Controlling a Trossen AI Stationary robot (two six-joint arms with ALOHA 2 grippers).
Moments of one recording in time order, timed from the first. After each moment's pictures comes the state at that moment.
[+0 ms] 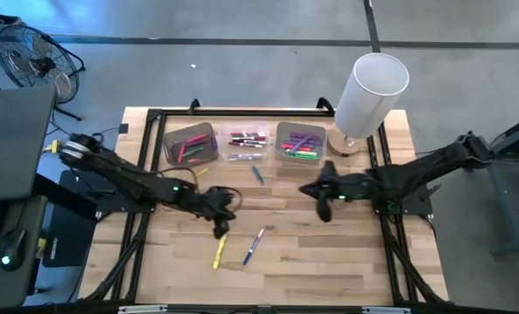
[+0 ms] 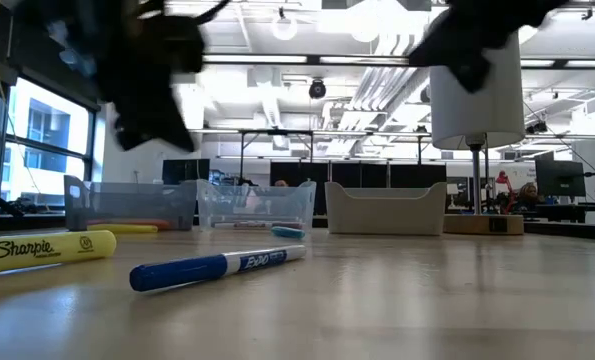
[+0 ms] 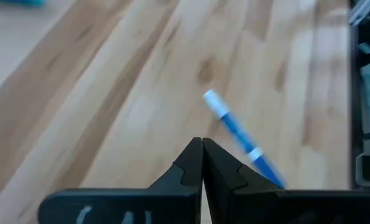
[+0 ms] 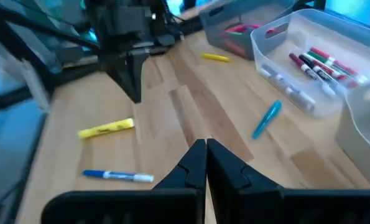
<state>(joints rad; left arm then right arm) -0.32 1.39 0.75 -0.09 -0.15 -0.75 0.29 1.01 0.60 -0.04 0.38 0.52</state>
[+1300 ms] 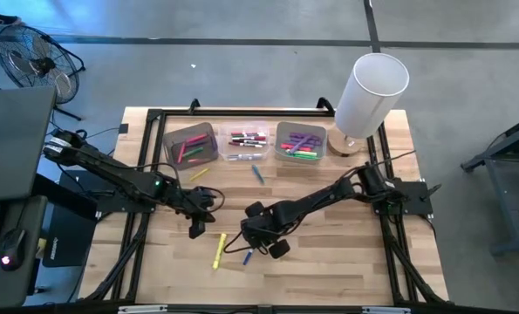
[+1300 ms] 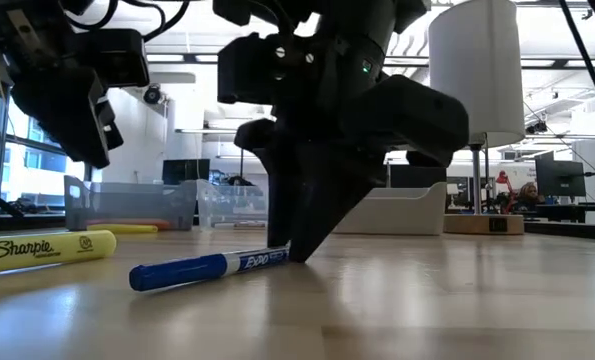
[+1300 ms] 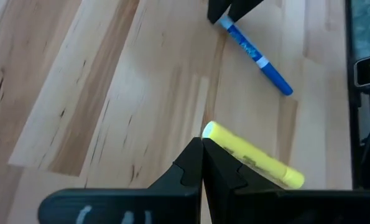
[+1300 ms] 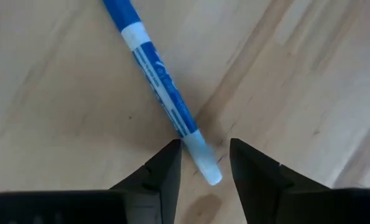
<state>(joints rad) -0.33 1.12 0.53 -0.21 0.00 -0.66 0.29 2.22 1.66 -0.66 0.03 -0.30</state>
